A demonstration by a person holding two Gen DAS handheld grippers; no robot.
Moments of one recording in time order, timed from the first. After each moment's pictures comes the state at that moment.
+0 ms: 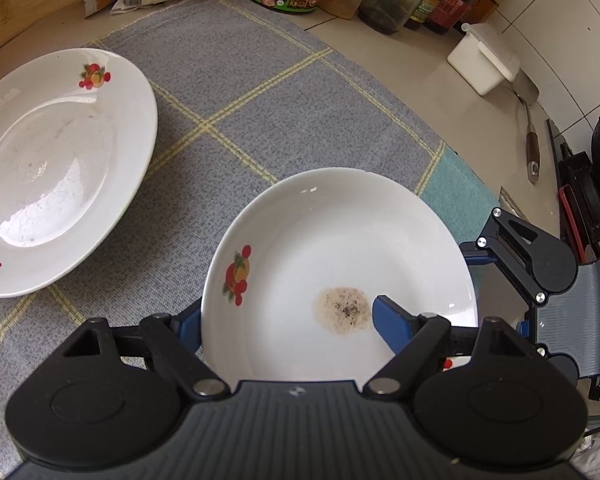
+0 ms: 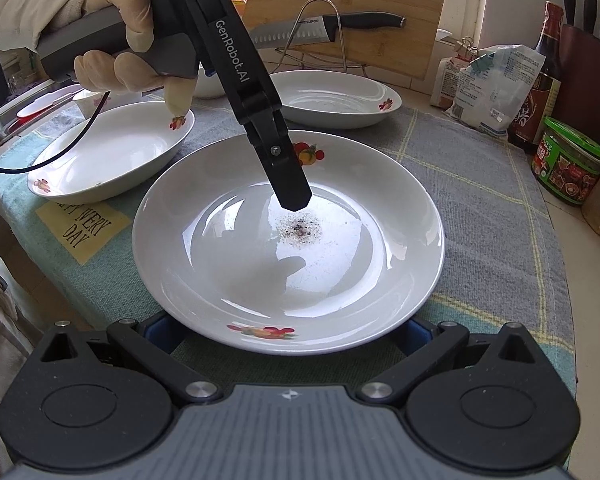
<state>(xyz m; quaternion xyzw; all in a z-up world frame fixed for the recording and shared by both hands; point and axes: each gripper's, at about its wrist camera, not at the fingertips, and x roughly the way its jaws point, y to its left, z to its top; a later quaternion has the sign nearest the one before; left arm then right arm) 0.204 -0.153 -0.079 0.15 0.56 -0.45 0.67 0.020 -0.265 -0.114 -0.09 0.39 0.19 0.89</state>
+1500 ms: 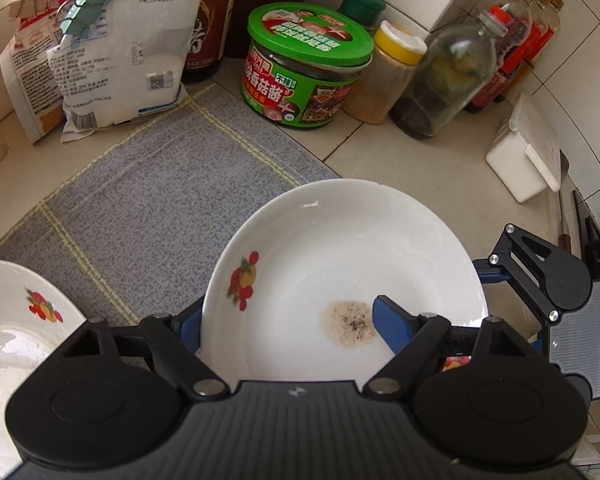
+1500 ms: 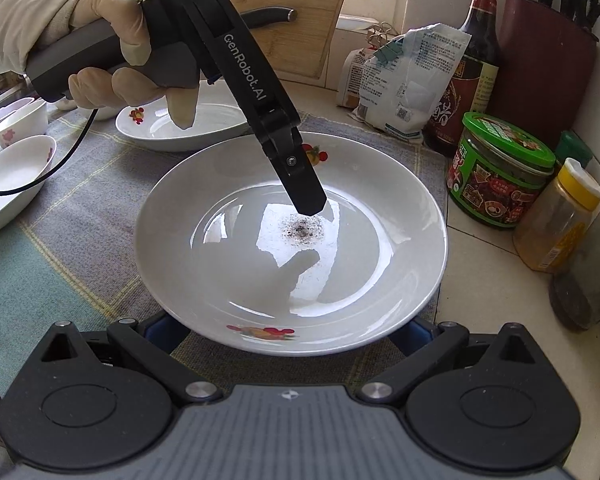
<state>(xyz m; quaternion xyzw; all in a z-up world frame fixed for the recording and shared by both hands) 0.299 -0.270 -0.077 0.14 0.53 -0.45 0.70 0.118 -0.378 -0.108 -0.10 0.40 0.17 0.89</state>
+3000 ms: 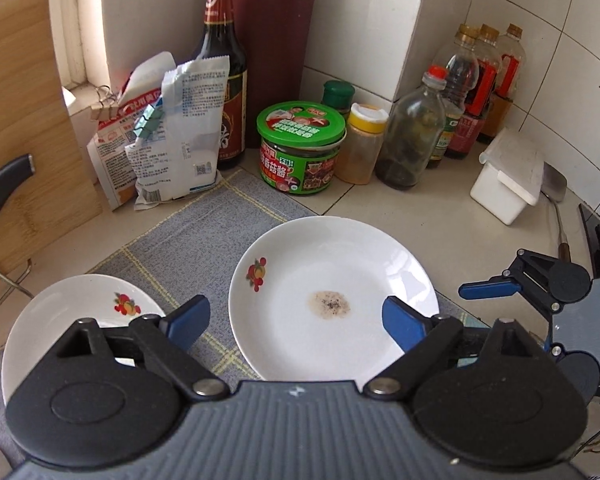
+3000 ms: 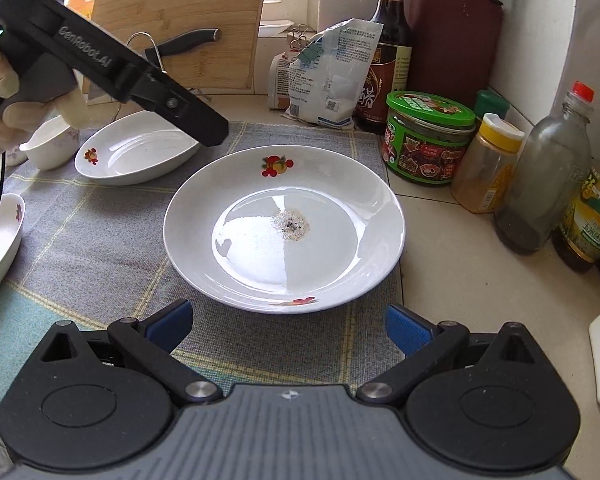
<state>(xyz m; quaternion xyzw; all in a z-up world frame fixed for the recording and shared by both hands) 0.228 -0.211 -0.005 0.15 0.40 -0.43 0.80 0.077 -0.363 -0.078 -0.02 0.40 0.04 0.91</state>
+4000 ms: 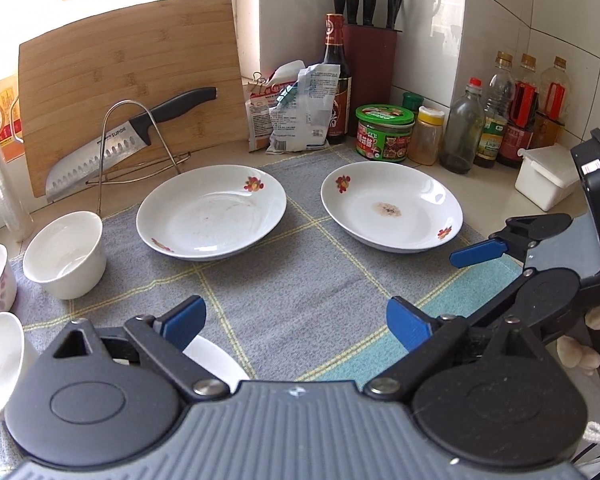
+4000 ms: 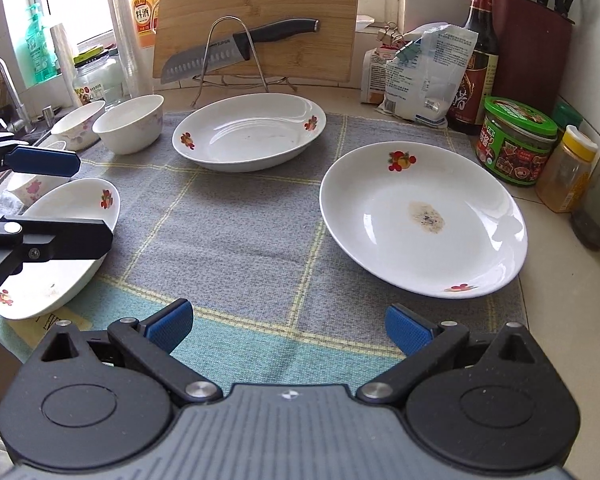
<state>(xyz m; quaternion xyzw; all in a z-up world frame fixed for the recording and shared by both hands) 0.083 -0.076 -0.018 0.11 0.34 -0.28 0.89 0.059 -0.266 -0.075 -0.02 0.42 0.10 0.90</state>
